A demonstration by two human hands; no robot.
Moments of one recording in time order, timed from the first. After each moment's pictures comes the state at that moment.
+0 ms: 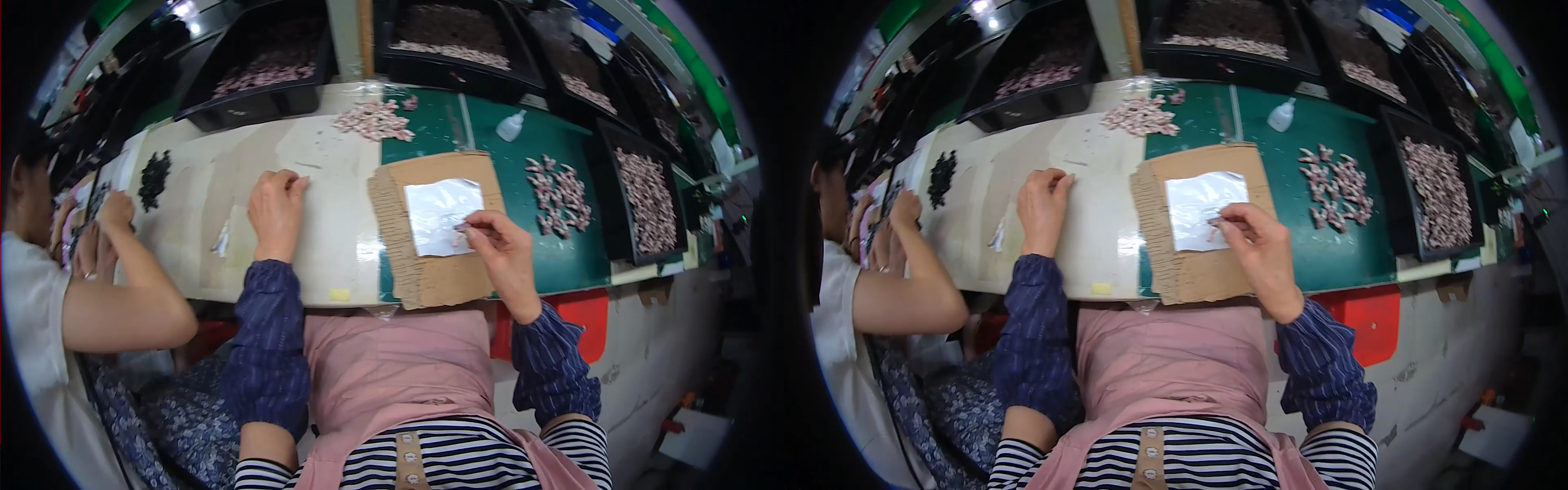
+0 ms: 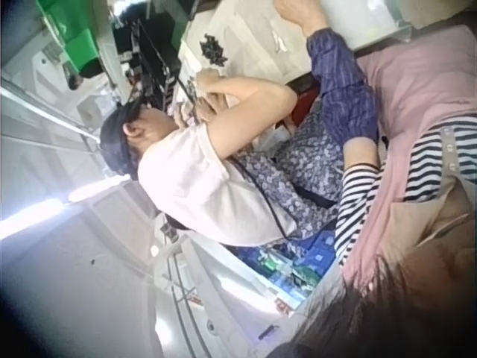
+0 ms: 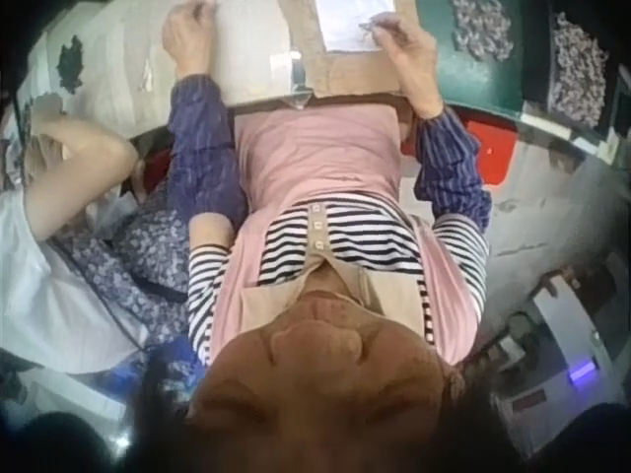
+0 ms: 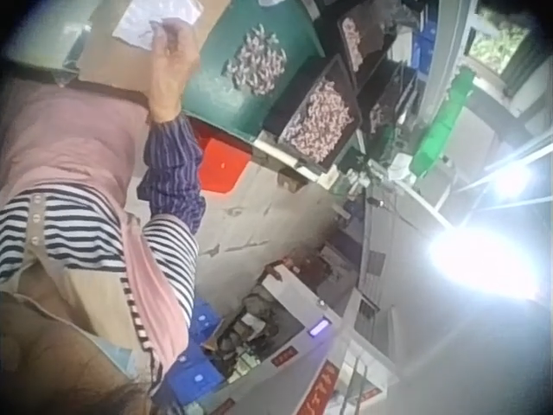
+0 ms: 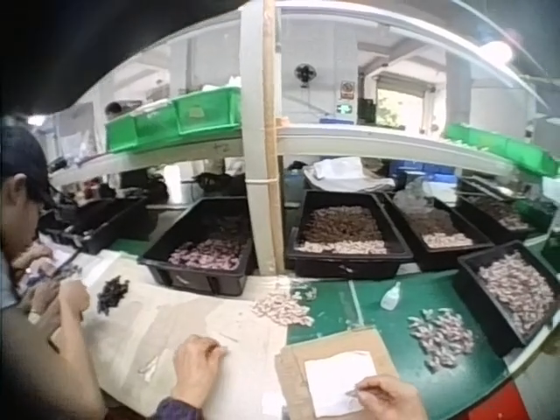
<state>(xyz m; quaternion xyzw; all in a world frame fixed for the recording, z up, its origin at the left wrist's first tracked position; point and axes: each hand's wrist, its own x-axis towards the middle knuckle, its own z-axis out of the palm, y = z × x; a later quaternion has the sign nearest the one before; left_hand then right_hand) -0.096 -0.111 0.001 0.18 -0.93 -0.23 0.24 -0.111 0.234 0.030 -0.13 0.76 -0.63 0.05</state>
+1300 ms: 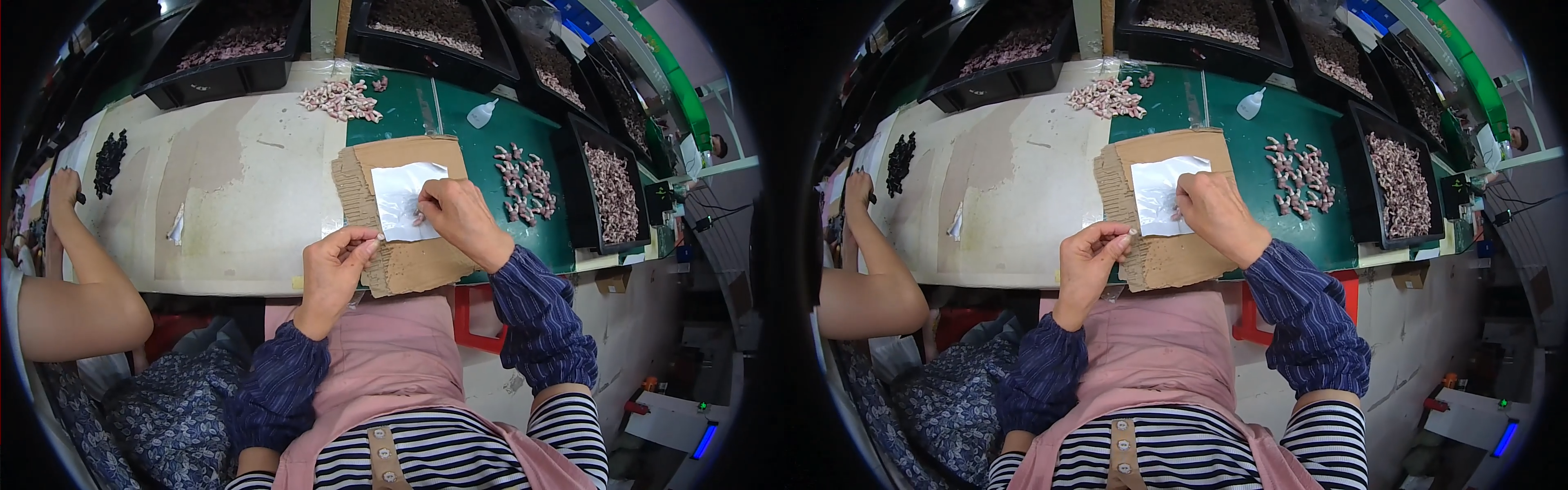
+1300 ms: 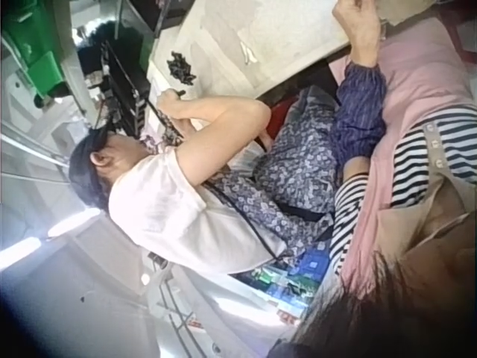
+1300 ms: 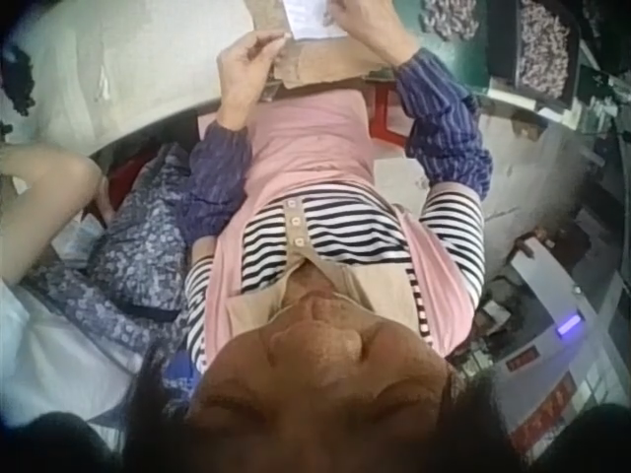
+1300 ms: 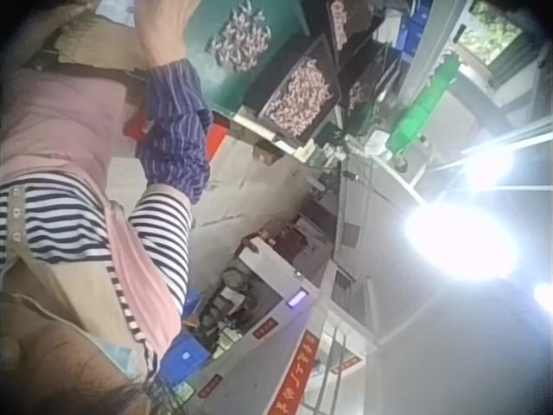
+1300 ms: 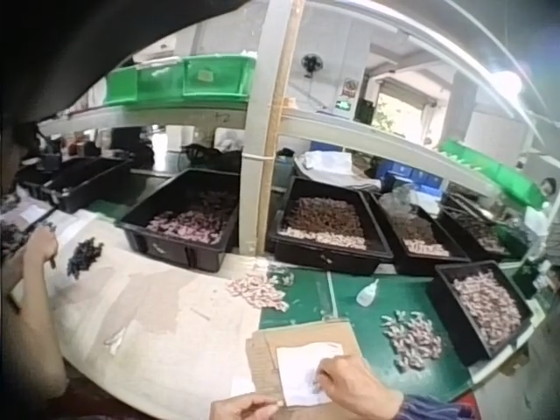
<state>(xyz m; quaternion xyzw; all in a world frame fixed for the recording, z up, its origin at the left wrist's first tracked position) -0.025 0.029 -0.005 0.12 -0.64 -0.76 0.04 -0.160 0.217 0.051 -0.32 0.92 -0.23 0.05</state>
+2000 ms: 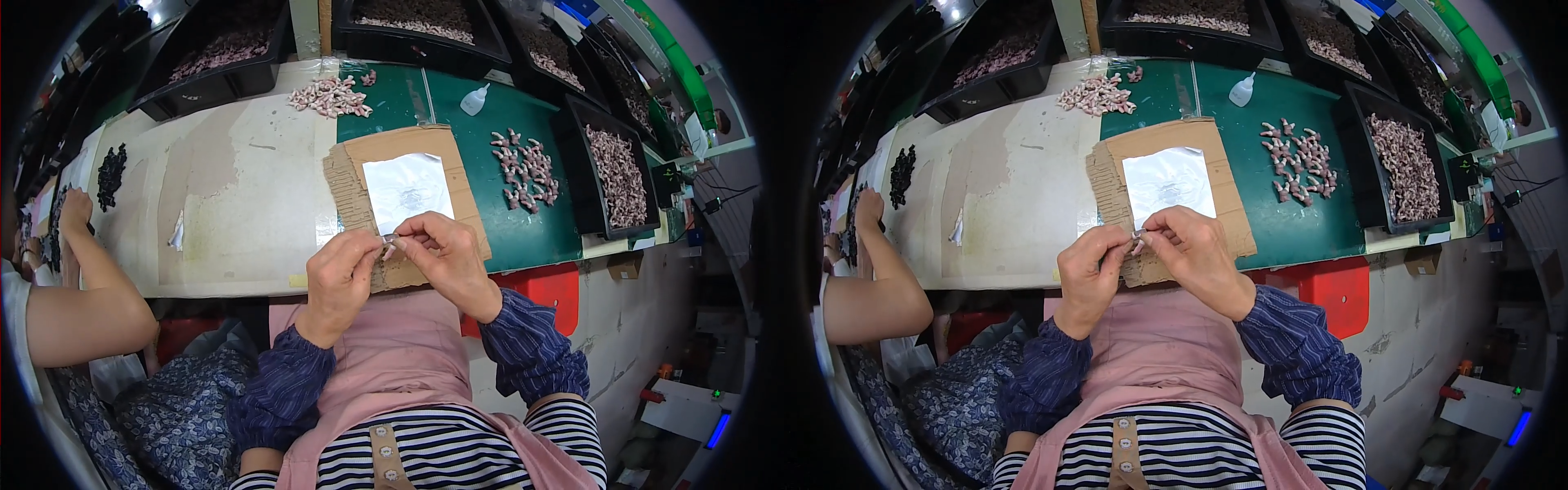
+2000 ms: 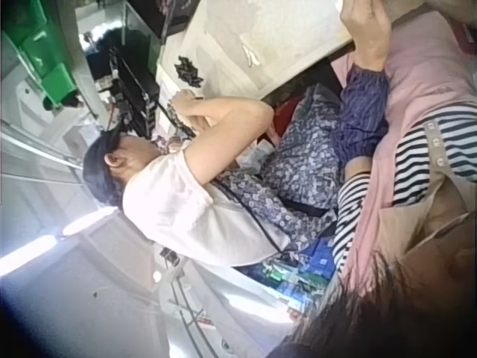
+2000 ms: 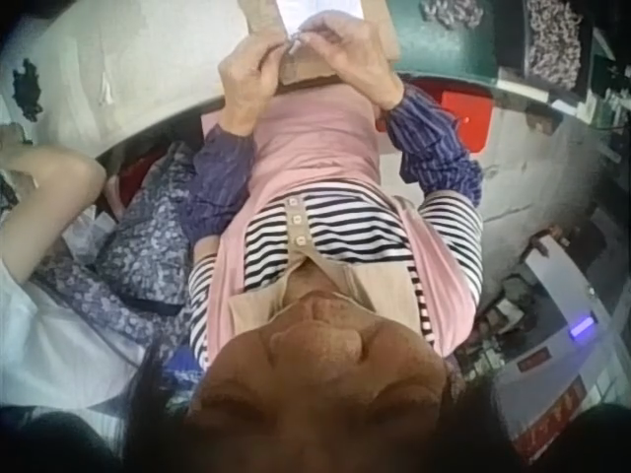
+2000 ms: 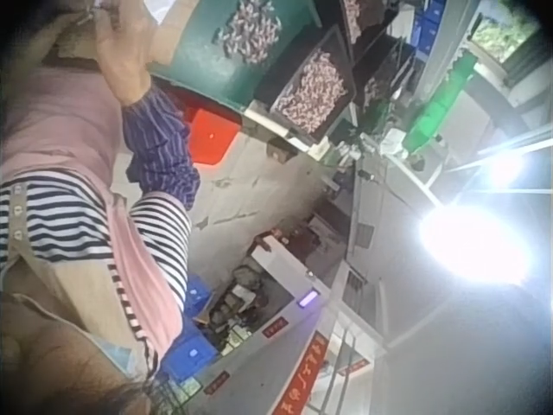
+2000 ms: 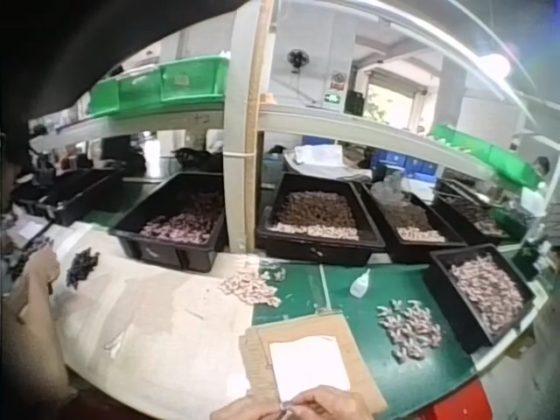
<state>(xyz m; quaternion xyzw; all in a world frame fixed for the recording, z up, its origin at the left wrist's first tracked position) -0.019 0.039 0.017 -0.03 -0.81 -0.54 0.23 -0.081 0.214 0.061 -0.22 0.82 -0.52 0.12</state>
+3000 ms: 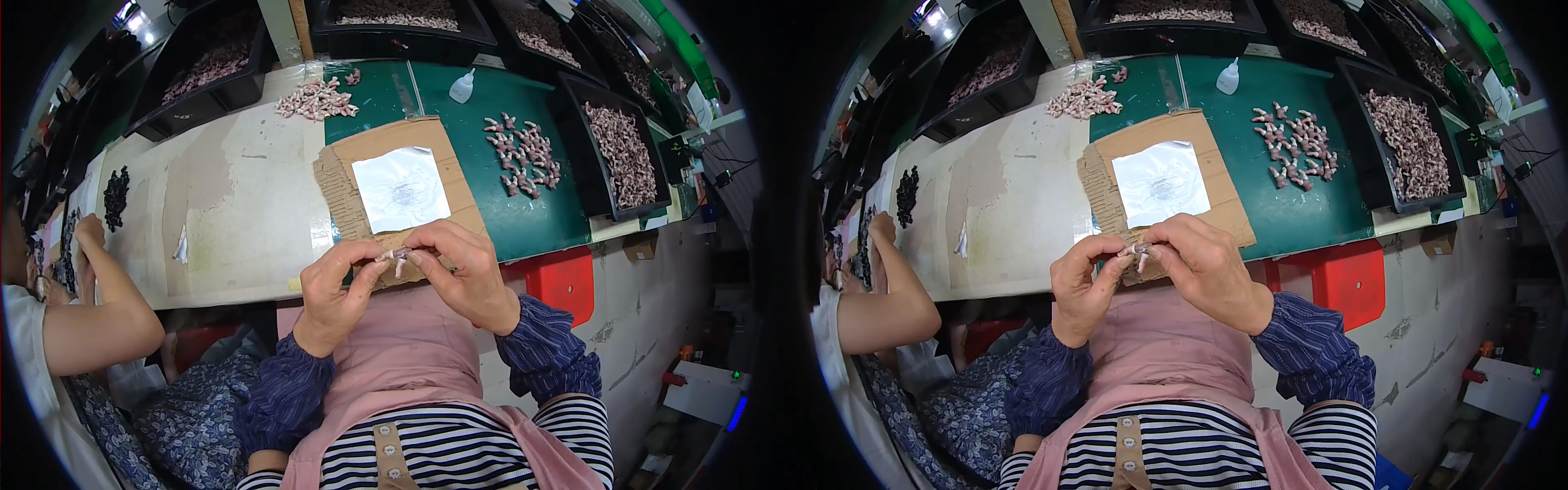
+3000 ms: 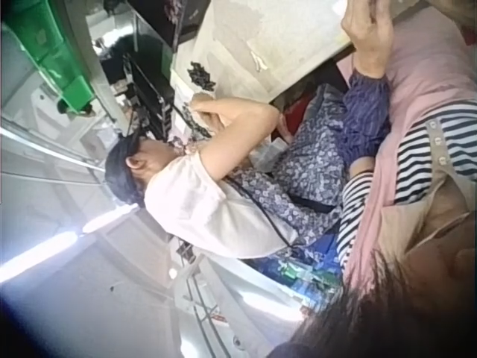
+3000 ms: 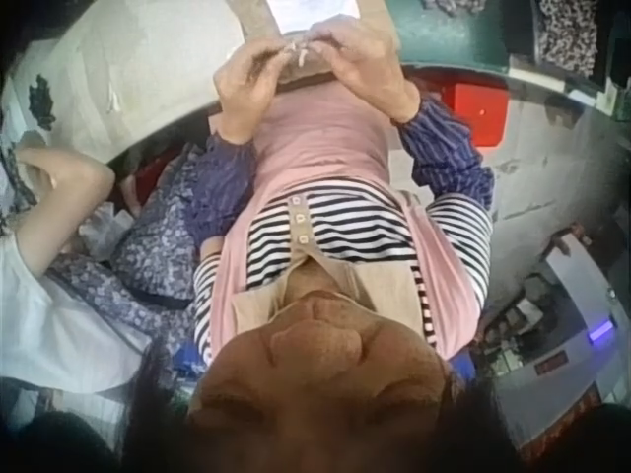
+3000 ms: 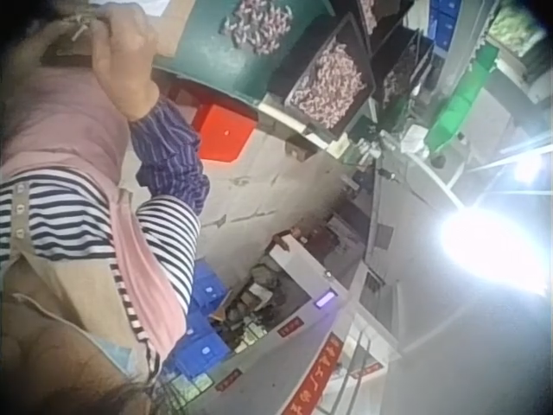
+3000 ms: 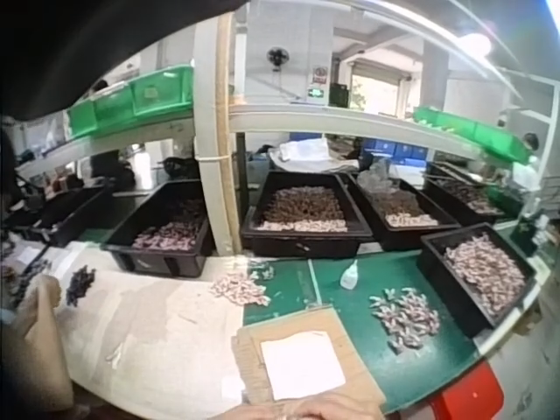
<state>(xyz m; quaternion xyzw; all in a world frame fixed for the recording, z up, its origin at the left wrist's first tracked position) -0.010 0.042 0.032 -0.09 -0.77 -0.60 0.19 -0.066 0.238 0.075 -0.30 0.80 -0.52 0.02</state>
